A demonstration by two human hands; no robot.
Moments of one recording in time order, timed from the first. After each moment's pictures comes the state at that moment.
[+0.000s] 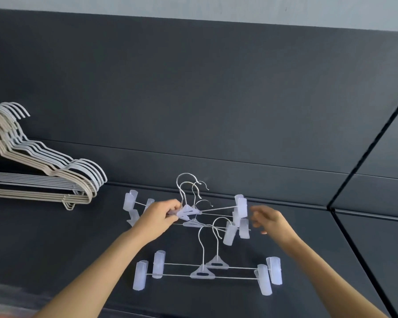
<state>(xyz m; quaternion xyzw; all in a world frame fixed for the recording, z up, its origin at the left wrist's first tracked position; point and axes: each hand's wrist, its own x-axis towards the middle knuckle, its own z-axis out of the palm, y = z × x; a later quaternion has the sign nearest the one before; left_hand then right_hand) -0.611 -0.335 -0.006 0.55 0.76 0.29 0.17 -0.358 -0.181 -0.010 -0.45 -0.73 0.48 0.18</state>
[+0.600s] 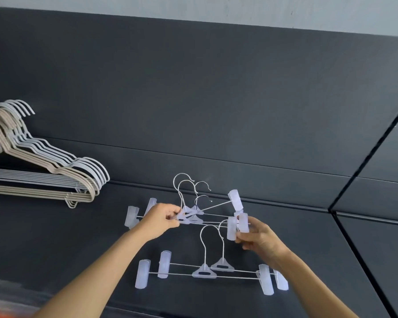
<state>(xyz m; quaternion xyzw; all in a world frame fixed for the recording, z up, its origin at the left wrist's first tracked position) -0.622 -0.333 -0.020 0.50 0.75 0.32 0.28 -0.371 -0.209 -0.026 -0.36 -0.61 0.69 0.16</state>
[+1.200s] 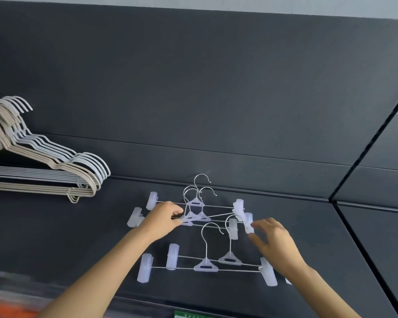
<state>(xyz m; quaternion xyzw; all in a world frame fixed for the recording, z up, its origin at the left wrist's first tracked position) -0.607 -0.338 -0.024 0.53 0.79 0.23 0.20 -0.342 -0.236 -0.027 -0.44 -0.86 0.22 0.16</state>
